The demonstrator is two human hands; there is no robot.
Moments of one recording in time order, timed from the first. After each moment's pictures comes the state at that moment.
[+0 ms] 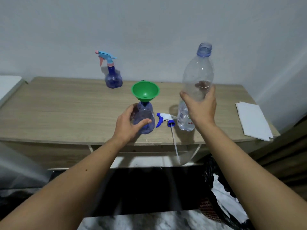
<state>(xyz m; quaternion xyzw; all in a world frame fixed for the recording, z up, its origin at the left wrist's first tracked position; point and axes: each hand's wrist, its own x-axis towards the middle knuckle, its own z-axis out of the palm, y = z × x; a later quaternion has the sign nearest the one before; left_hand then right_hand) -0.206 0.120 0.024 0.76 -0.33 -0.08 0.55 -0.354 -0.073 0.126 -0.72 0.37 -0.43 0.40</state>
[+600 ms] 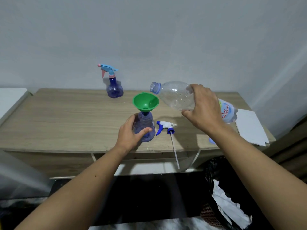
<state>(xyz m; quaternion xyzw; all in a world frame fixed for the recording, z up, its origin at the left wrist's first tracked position) -0.204 0.123 0.028 0.77 -0.33 -0.10 0.54 -0.371 -0.086 0.168 -0.93 0.25 -0.26 0.07</state>
